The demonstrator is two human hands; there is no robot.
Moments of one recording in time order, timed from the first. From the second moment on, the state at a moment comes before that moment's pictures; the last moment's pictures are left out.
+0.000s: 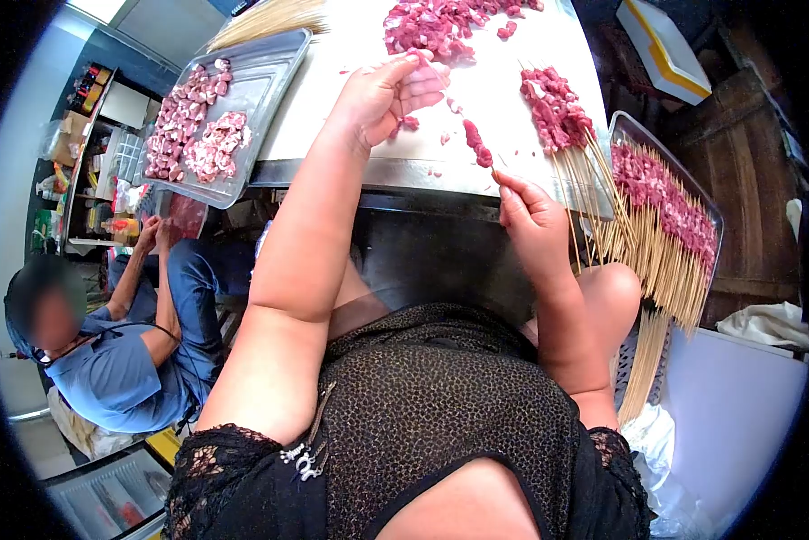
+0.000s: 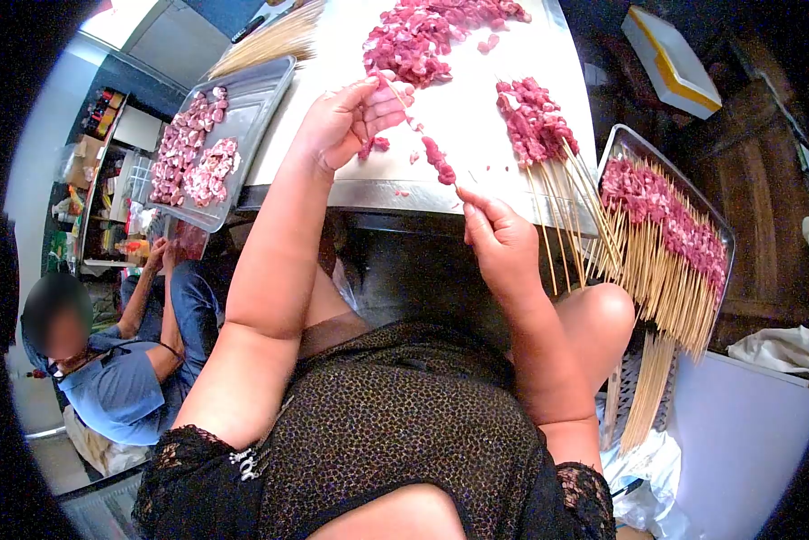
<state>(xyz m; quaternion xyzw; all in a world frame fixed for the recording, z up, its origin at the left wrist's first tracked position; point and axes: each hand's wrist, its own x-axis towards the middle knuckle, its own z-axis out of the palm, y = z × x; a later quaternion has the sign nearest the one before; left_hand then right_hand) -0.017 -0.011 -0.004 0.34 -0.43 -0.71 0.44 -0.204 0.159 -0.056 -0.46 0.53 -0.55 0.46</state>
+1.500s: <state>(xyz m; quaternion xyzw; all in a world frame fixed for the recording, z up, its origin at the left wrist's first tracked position) 0.022 0.014 -0.002 0.55 -0.81 -0.16 0.12 -0.204 0.154 -0.055 -0.45 0.51 -0.58 0.45</state>
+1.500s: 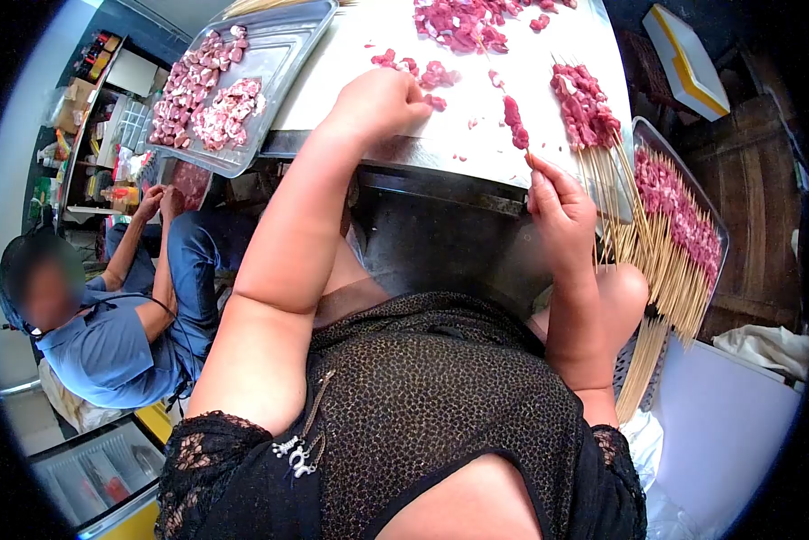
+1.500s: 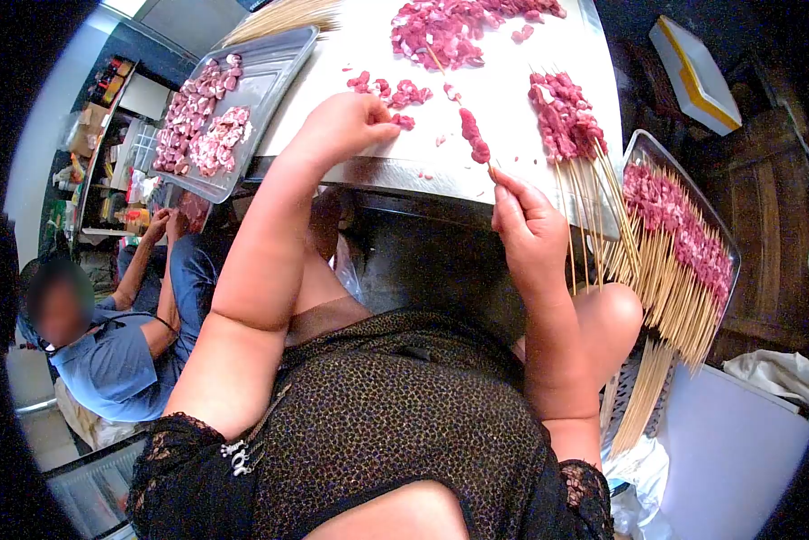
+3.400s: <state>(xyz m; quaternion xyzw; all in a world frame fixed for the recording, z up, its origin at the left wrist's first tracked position) 0.050 -0.053 -0.021 0.63 -0.75 -0.08 0.18 -0.204 0.155 -0.056 -0.50 0.55 -0.58 0.33</state>
